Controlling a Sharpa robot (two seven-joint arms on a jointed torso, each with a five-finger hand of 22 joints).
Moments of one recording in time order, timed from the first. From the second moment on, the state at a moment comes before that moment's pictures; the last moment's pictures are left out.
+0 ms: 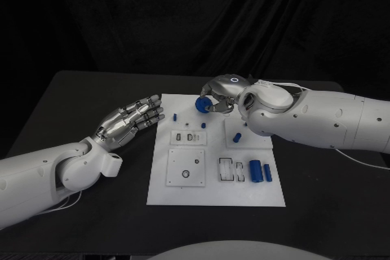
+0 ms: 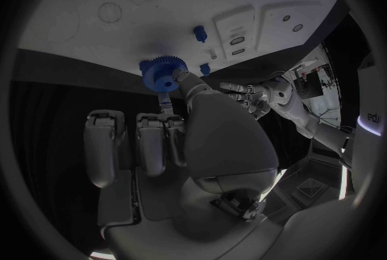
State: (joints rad) left arm 1.19 -0.94 -0.21 1.47 -0.05 0.26 0.68; left_hand 1.39 0.28 0.08 0.12 0.51 0.36 0.09 0.09 0.06 0.10 0.20 0.32 0.05 0.16 0.24 0.11 0.04 0.13 0.08 0.30 0.05 0.02; right arm 1.42 -0.63 -0.25 1.41 -1.59 -0.37 -0.22; right_hand 1.37 -0.03 0.21 0.04 0.35 0.83 0.09 0.32 0.04 1.46 0.00 1.57 1.31 1.47 -0.06 1.57 1.31 0.02 1.47 0.06 1.52 1.31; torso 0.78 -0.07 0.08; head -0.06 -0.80
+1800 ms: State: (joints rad) left arm 1.18 -0.93 -0.21 1.45 -0.05 0.27 0.68; left_hand 1.38 0.28 0.09 0.12 0.51 0.36 0.09 0.09 0.06 0.10 0.20 0.32 0.05 0.16 0.24 0.11 0.04 0.13 0.08 0.30 0.05 0.02; right arm 1.41 -0.57 -0.24 1.34 -1.59 -0.33 -0.20; right_hand 1.37 -0.04 0.25 0.05 0.33 0.61 0.06 0.07 0.29 1.47 -0.02 1.57 1.31 1.47 -0.08 1.55 1.31 0.02 1.47 0.04 1.47 1.31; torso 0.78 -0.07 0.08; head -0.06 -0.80
